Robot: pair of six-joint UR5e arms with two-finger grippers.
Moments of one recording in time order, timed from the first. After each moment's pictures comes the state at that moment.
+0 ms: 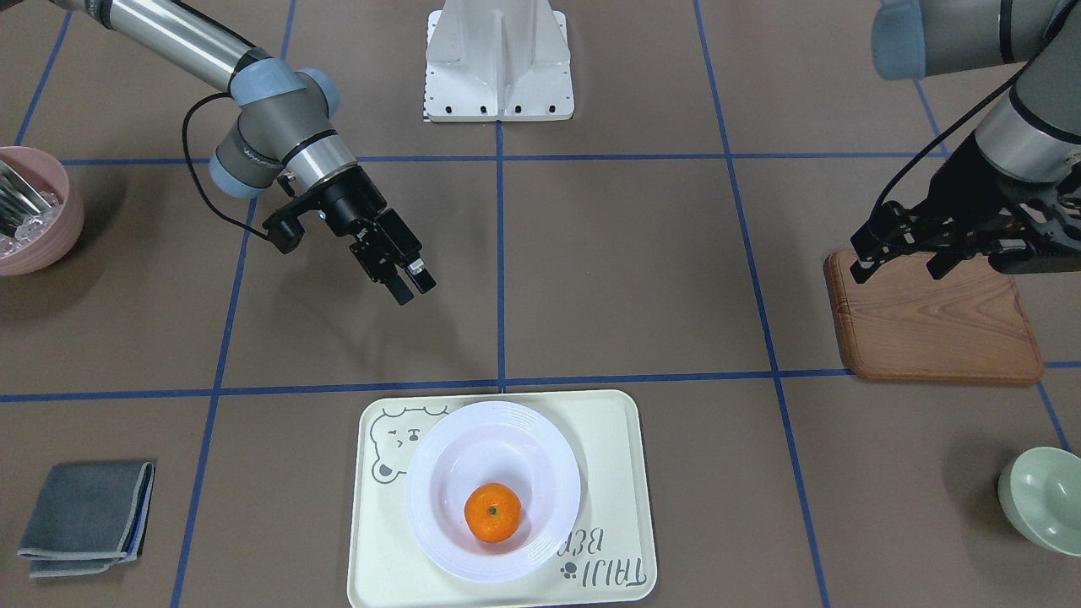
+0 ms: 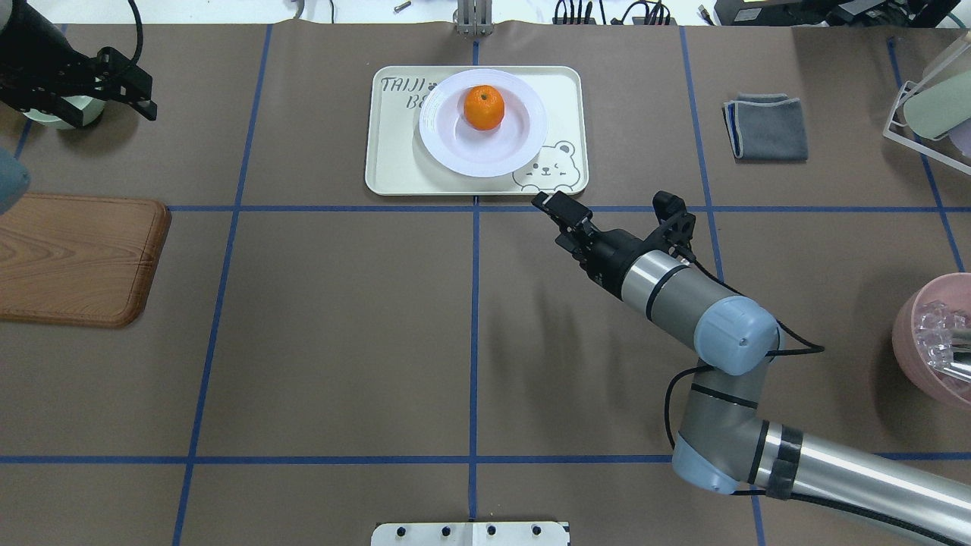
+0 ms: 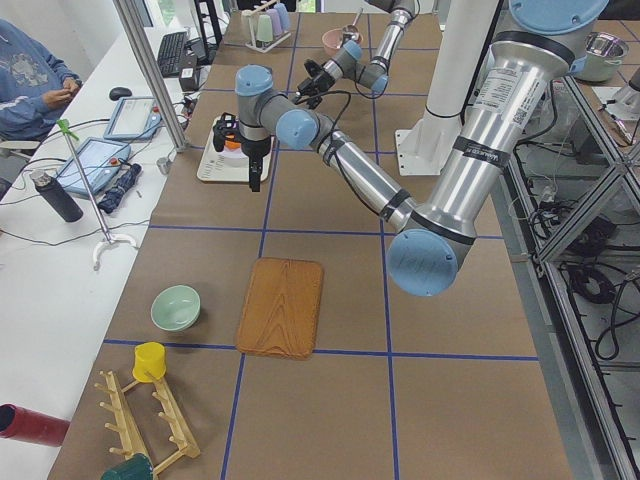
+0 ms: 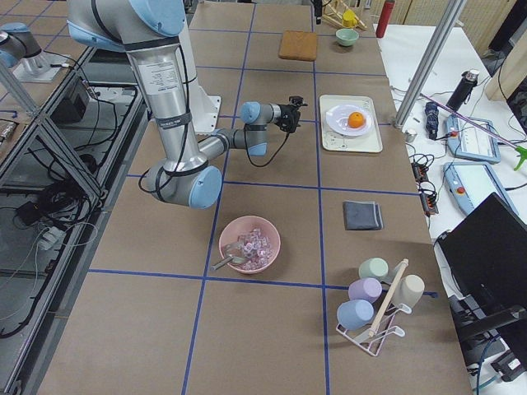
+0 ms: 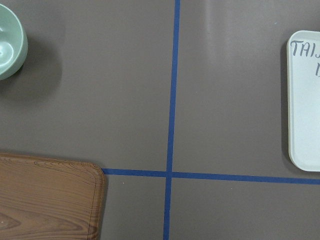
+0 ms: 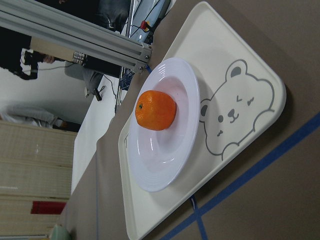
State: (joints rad) left arm -1.15 -1.96 -1.88 -1.47 -2.23 -0.76; right arm 0.47 -1.21 1.52 -0.29 1.29 1.84
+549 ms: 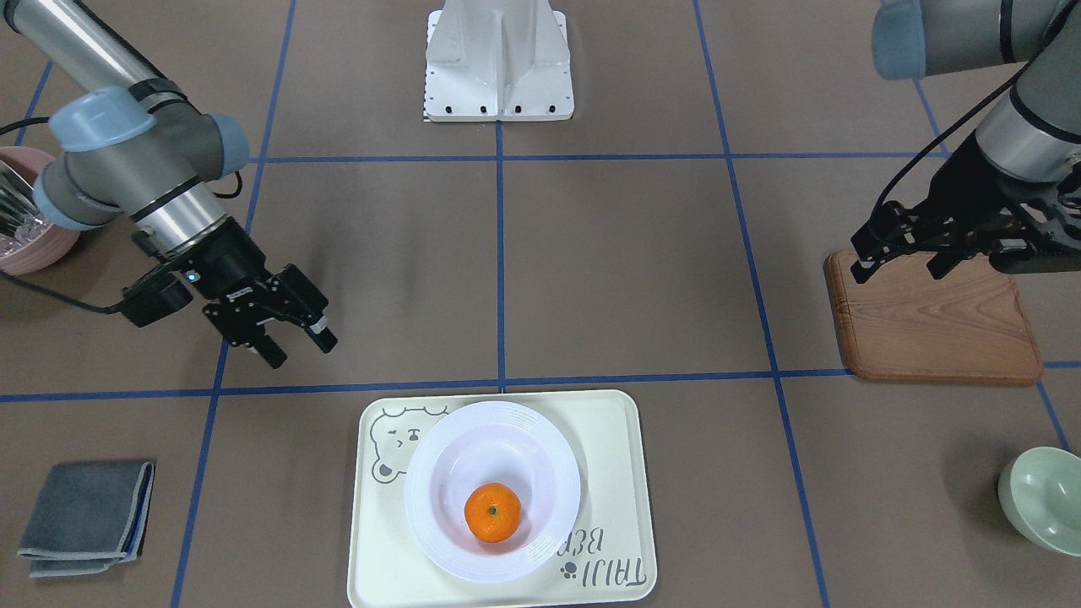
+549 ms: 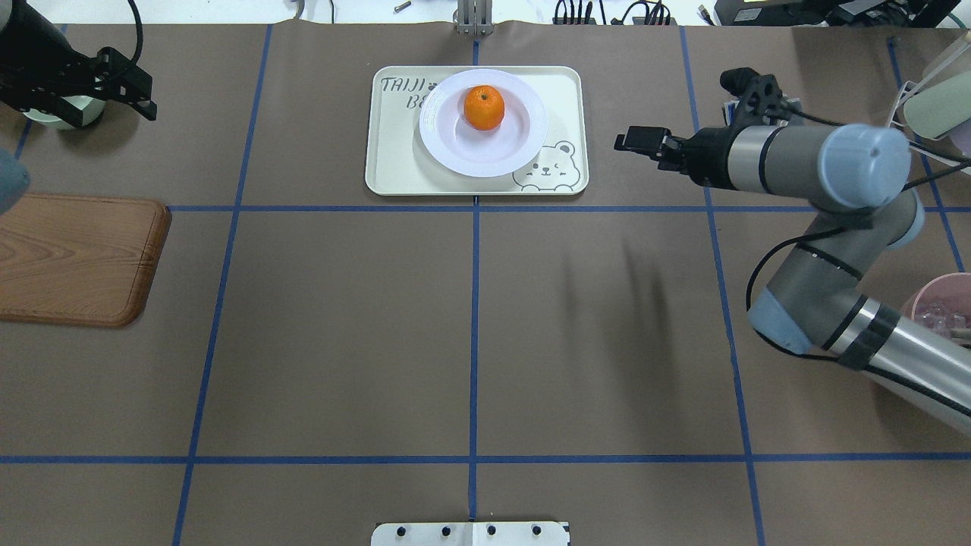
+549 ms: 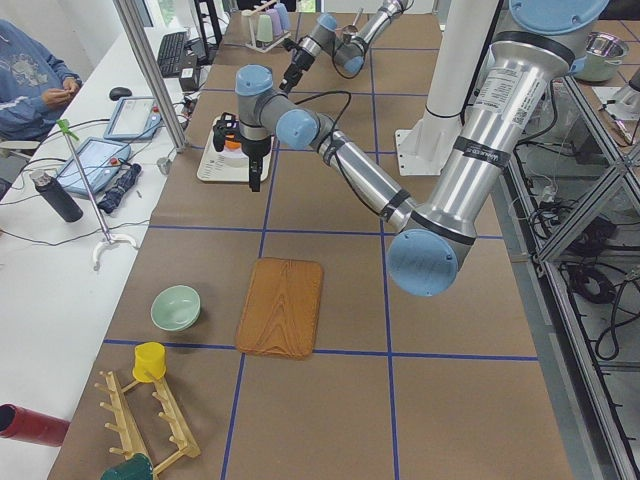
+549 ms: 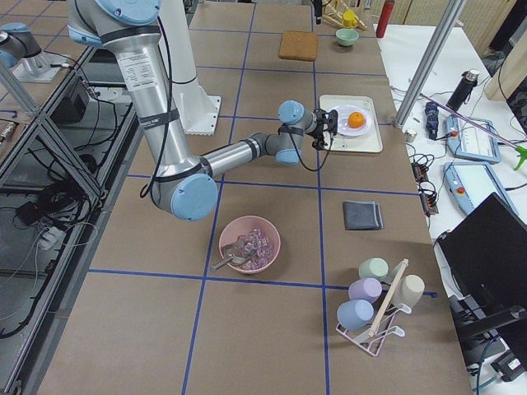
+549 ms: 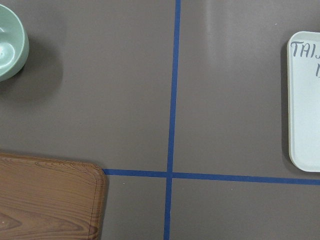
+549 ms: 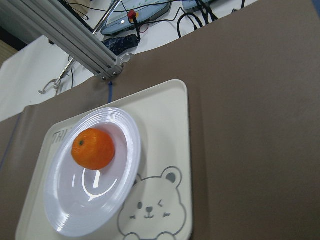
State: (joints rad) left arm -1.15 -1.96 -1.88 -1.47 -2.23 -0.76; right arm 0.85 -1.23 1.54 -0.55 1.86 1.32
